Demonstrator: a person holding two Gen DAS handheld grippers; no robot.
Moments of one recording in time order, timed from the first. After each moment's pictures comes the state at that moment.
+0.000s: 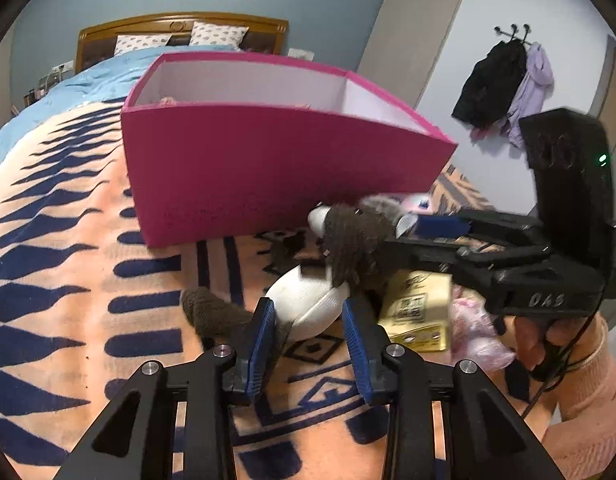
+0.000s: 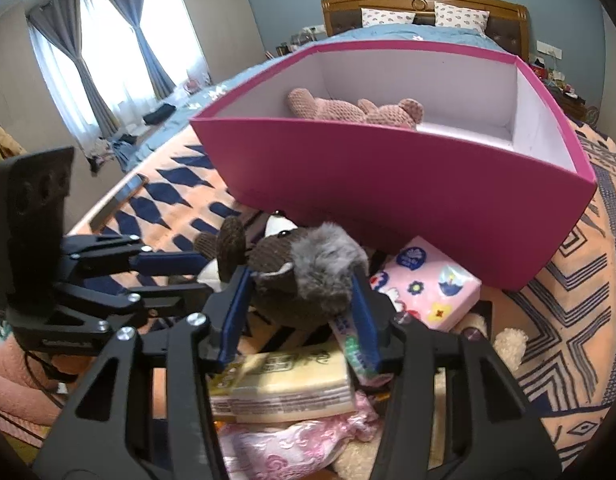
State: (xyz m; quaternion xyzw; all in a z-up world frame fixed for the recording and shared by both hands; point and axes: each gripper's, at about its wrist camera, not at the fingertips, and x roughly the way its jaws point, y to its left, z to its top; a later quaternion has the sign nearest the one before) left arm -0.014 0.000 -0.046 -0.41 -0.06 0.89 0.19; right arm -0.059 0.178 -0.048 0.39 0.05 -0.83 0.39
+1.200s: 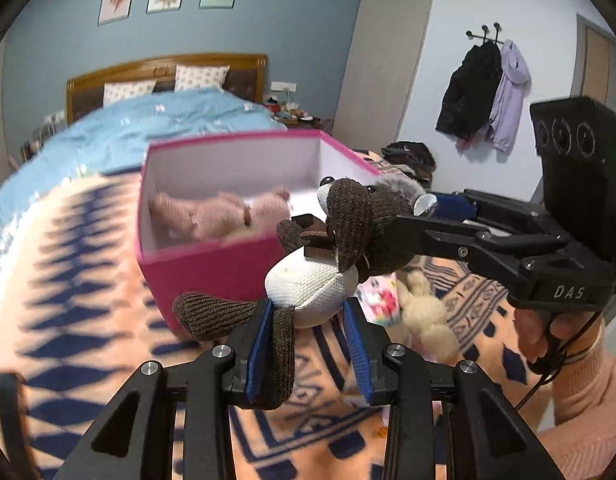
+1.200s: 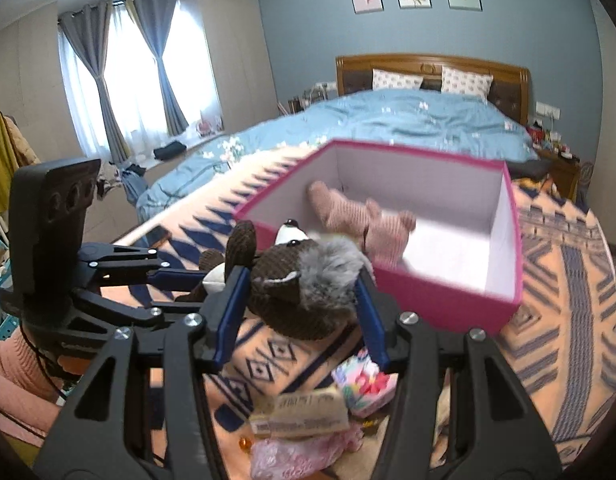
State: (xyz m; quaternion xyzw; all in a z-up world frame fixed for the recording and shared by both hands) left arm -0.026 0.013 0.050 -0.35 -0.01 0.92 0.20; right arm -0.038 0.188 0.038 0.28 0.05 -0.87 0.41
